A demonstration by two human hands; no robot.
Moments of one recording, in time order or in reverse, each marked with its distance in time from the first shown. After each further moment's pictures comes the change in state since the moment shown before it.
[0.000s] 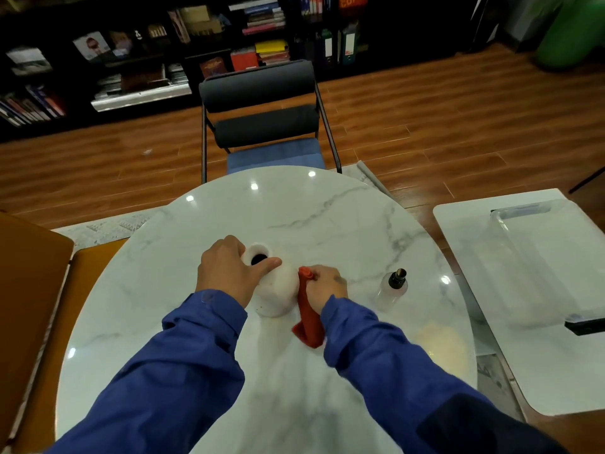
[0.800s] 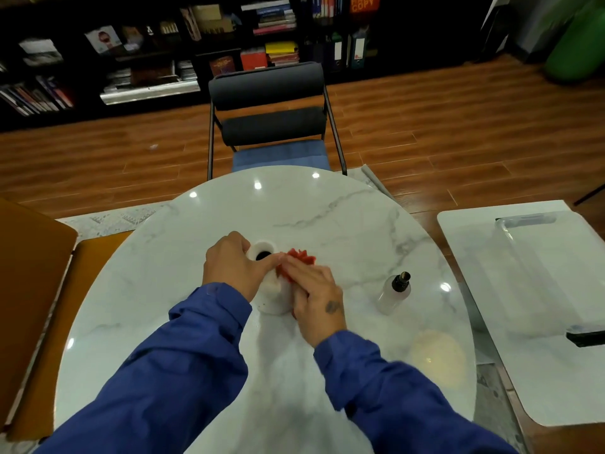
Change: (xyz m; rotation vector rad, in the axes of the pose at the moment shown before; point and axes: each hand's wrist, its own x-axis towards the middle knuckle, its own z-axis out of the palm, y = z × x) left_hand 0.000 0.000 0.002 -0.082 0.011 -0.049; right_hand -0.045 0.009 0.014 0.036 0.186 -0.752
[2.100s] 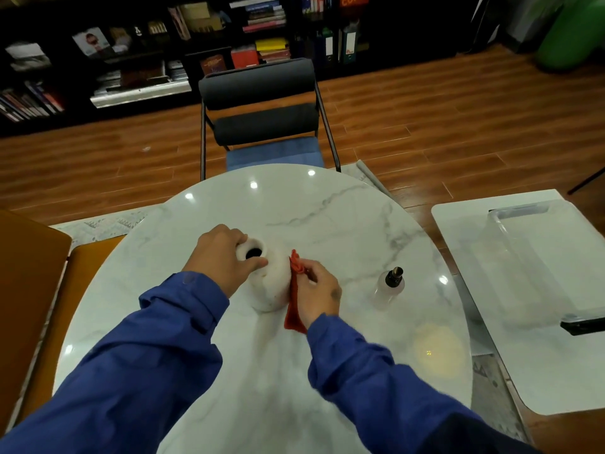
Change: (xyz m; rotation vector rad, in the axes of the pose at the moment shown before) left_hand 0.014 0.000 -0.019 0.249 -0.126 0.287; right_hand 0.016 0.006 0.005 0.329 0.151 0.634
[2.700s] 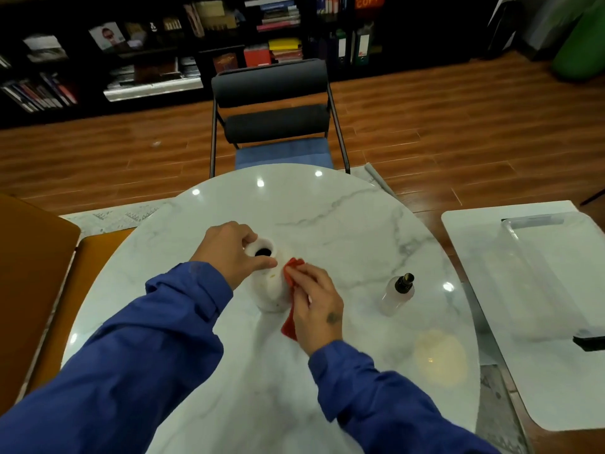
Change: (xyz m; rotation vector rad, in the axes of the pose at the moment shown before) left_hand 0.007 -0.006 -0.004 -0.053 -0.038 -0.022; right_hand -0.020 0.016 0.002 -0.189 -0.092 -0.497
